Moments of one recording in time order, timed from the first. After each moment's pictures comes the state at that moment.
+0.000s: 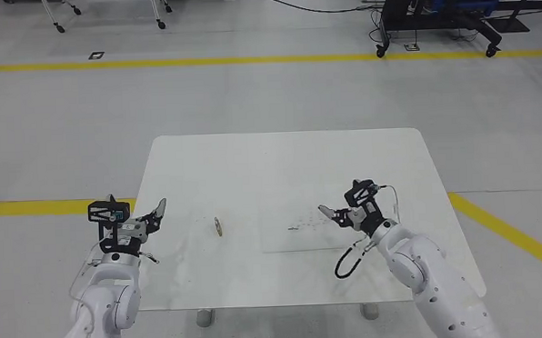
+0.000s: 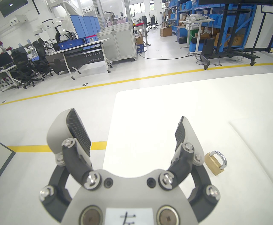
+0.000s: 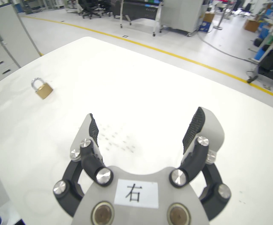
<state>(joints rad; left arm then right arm) 1.73 -1.15 -1.60 -1.80 1.33 0.00 0.00 -1.50 -1.17 1.32 -1.58 -1.19 -0.40 0.13</state>
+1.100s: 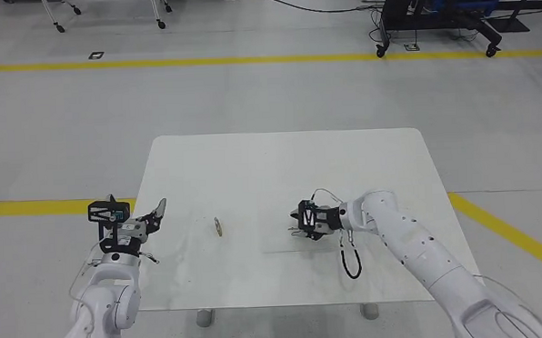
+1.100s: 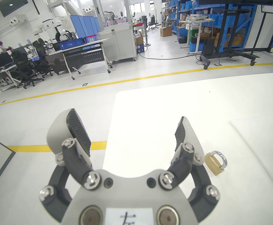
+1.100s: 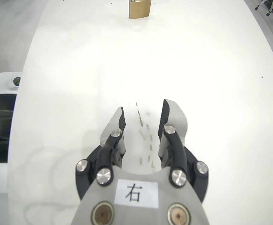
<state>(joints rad) 1.73 -1.15 -1.60 -1.80 1.33 0.00 0.00 -0.98 -1.21 0.91 -1.05 -1.64 -1.00 -0.08</state>
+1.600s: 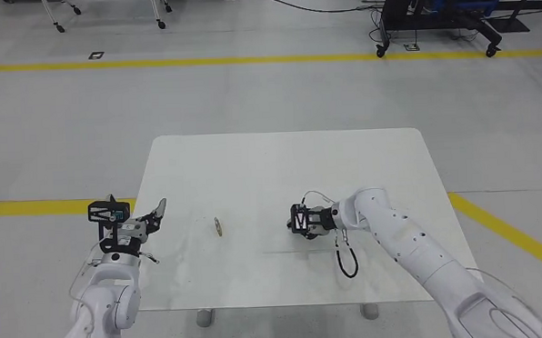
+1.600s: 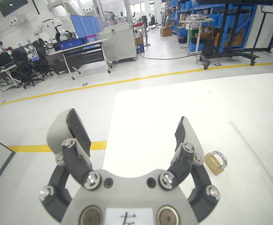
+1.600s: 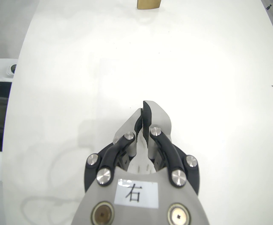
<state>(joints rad) 1.73 -1.15 -1.60 -1.80 1.33 0.00 0.00 -0.94 -1.22 0.85 -1.03 -1.66 -1.00 -0.06</state>
